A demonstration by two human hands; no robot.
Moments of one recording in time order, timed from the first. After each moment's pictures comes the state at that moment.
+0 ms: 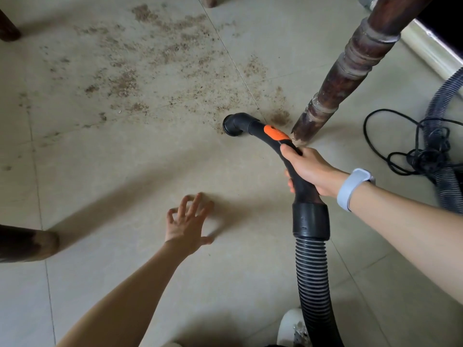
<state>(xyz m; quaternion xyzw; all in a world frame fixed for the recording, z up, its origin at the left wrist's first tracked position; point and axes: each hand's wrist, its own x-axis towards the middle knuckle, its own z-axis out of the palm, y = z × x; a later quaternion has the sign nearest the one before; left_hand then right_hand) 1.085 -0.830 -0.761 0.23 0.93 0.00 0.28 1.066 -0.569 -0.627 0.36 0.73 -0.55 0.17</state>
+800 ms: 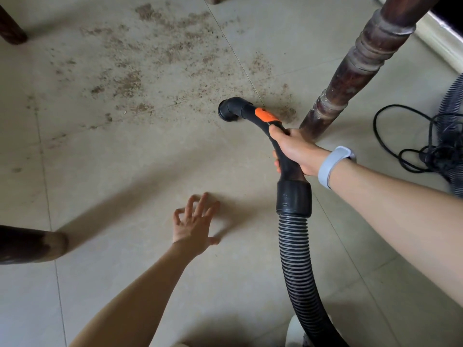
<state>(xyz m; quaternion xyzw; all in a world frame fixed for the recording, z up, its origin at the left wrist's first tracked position) 1.086 -0.828 -0.758 0.22 0.93 0.00 0.29 1.023 -0.591 -0.630 0.35 0.74 -0.56 0.15</state>
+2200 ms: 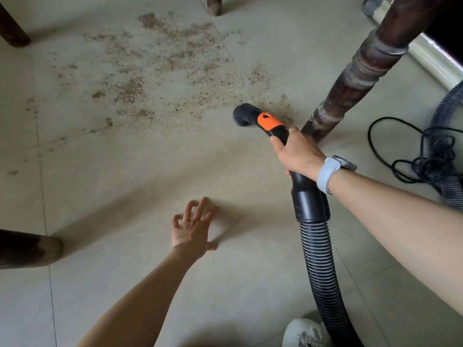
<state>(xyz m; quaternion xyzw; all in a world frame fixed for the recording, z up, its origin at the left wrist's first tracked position) 1.082 -0.824 -0.752 0.20 0.93 0.01 0.31 1.022 -0.589 -0.618 0.24 0.94 -0.24 0.10</state>
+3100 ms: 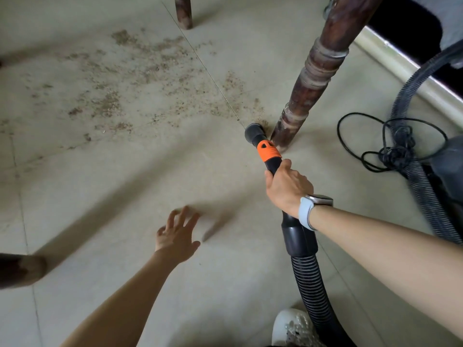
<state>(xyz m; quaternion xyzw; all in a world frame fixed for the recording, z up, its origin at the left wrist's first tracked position) 1.082 -0.827 -0.750 0.21 0.92 0.00 0.33 1.099 -0.590 -0.631 0.30 0.94 -0.11 0.11</state>
